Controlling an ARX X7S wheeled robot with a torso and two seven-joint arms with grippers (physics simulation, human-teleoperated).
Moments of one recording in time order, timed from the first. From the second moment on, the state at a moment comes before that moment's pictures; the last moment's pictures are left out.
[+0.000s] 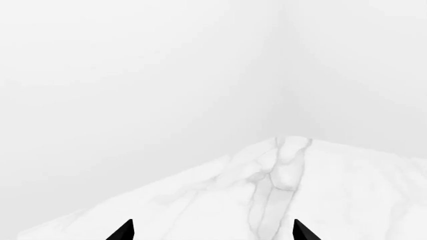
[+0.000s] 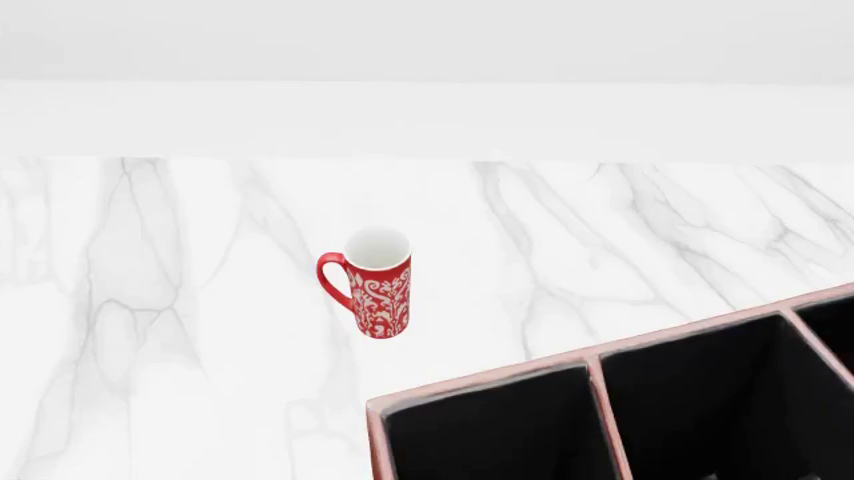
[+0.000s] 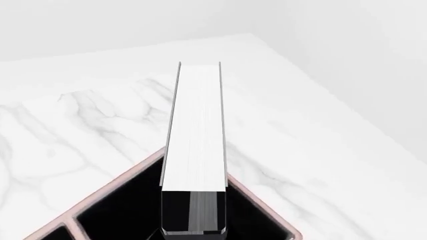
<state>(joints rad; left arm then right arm) 0.55 -0.21 -0.64 0.60 -0.32 -0.14 -0.52 0.99 1.02 -0.03 -0.04 1.76 1.35 1.24</state>
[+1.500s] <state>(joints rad) 0.56 -0.22 -0.63 0.60 -0.32 -0.14 -0.53 0.86 0.98 -0.08 -0.01 1.62 1.23 1.05</state>
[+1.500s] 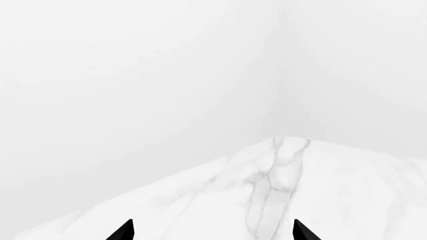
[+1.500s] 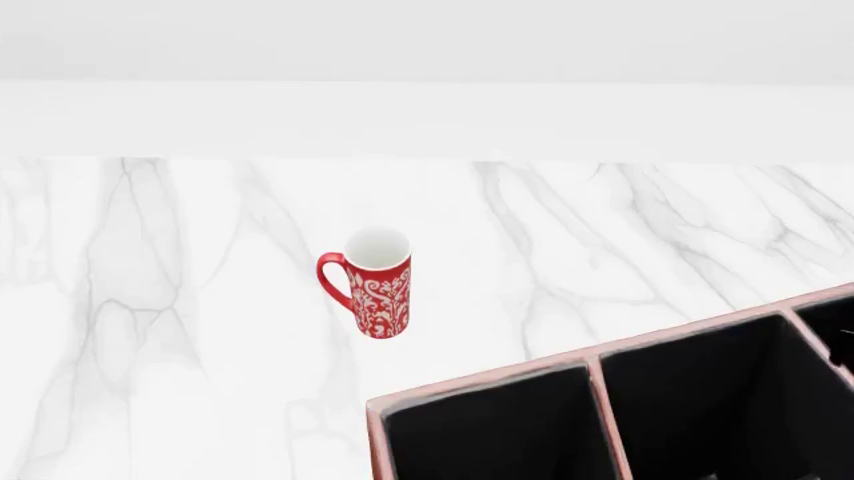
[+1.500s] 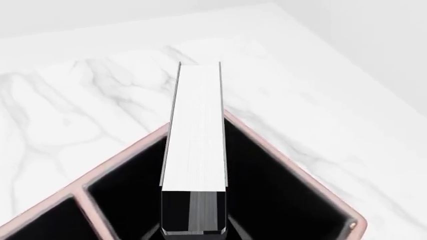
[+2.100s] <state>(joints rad) 0.56 -0.23 -0.63 0.60 -0.33 -0.14 -0.54 0.83 0.96 -0.11 0.03 1.57 1.20 0.99</state>
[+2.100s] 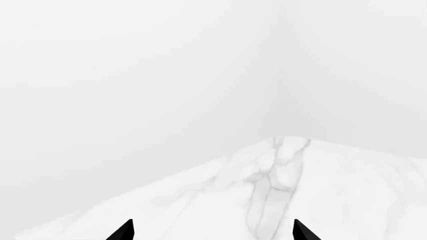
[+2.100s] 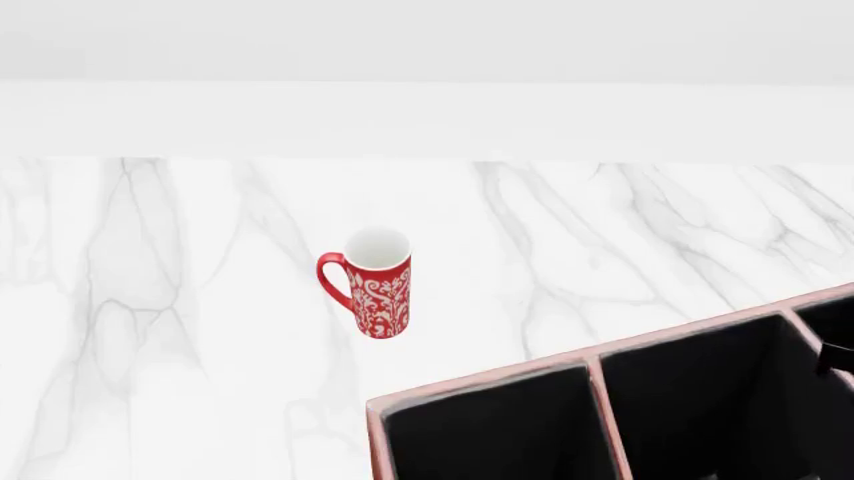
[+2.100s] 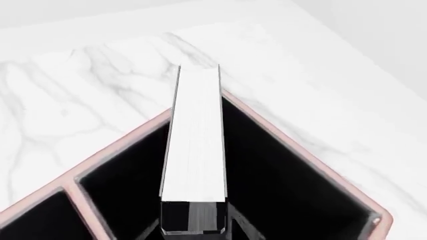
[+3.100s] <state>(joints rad) 0.30 -0.43 -0.45 0.70 -0.41 -0.46 -0.56 1.03 0.84 -0.21 0.05 1.42 1.15 0.91</state>
